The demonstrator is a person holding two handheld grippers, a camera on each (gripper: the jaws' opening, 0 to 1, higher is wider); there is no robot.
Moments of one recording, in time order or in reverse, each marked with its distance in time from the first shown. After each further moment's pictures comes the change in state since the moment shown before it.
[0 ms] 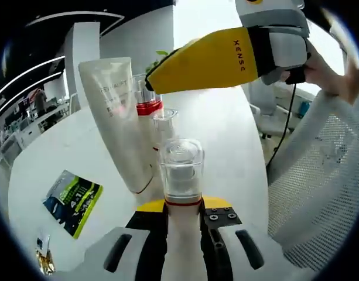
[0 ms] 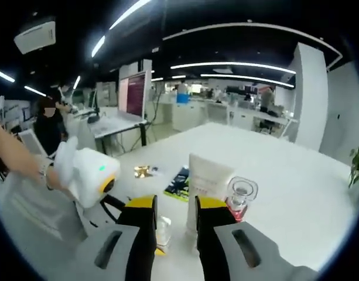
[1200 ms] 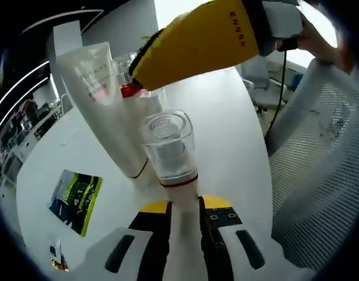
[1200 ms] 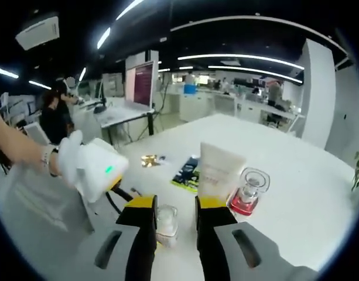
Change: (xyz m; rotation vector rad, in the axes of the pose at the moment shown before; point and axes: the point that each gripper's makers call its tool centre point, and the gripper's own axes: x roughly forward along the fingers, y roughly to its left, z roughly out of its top) left arm -0.002 0.001 -0.025 0.129 0.163 -0.015; right arm 0.004 0.017 -0.022 -0.030 0.117 0.076
